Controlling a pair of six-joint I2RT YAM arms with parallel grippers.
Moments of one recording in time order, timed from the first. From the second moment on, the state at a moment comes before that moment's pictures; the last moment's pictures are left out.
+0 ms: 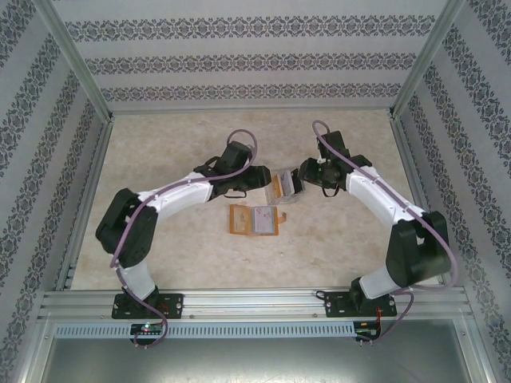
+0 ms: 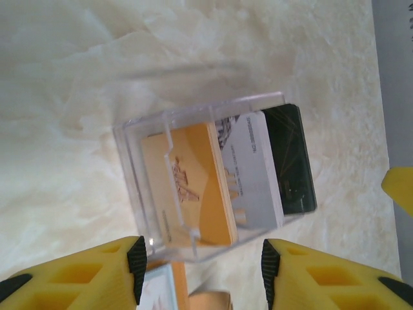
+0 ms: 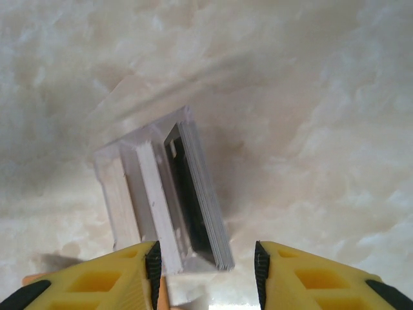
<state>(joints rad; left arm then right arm) -0.61 1.81 1.27 -0.23 0.20 -0.79 0.28 1.53 1.13 -0.61 -0.10 0.57</state>
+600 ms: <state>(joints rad) -0.59 2.05 1.47 -0.35 0.28 -0.84 0.26 1.74 1.26 -0.69 -0.18 0.49</state>
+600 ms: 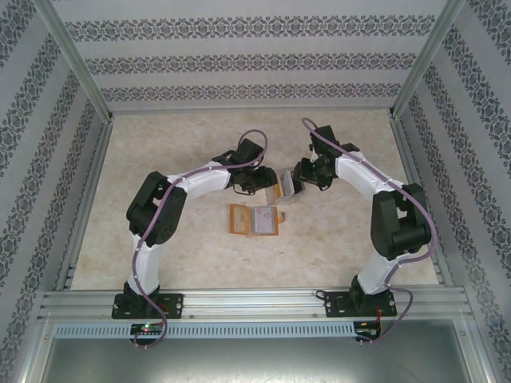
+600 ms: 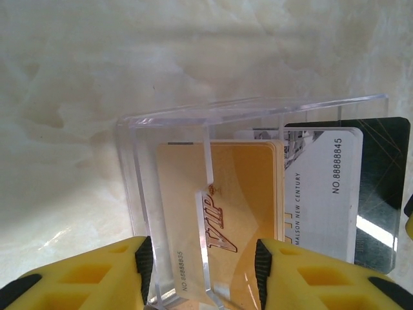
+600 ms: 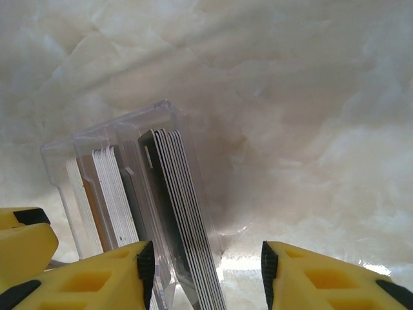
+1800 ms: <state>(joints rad) -0.59 2.11 1.49 -0.36 0.29 -0.84 0.30 1.84 1.38 -0.80 -0.04 0.43</state>
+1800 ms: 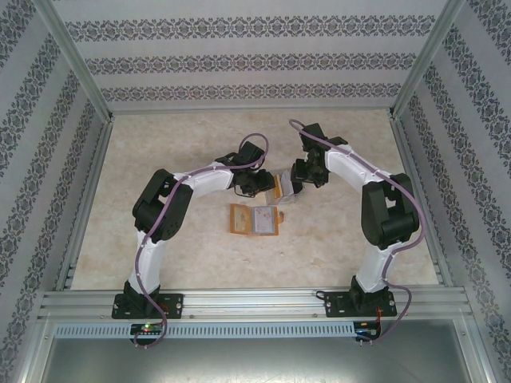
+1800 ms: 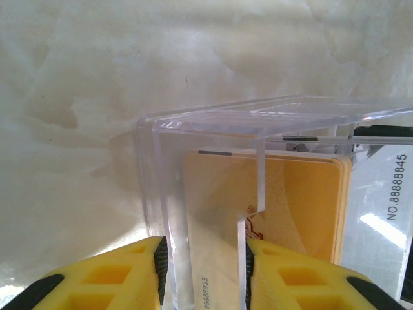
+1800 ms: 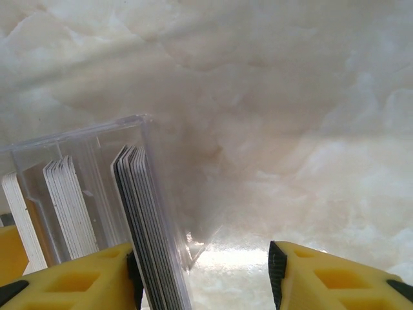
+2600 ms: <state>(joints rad) -0.59 2.11 1.49 -0.36 0.29 -0.84 0.31 1.83 1.39 -0.82 -0.01 0.41</state>
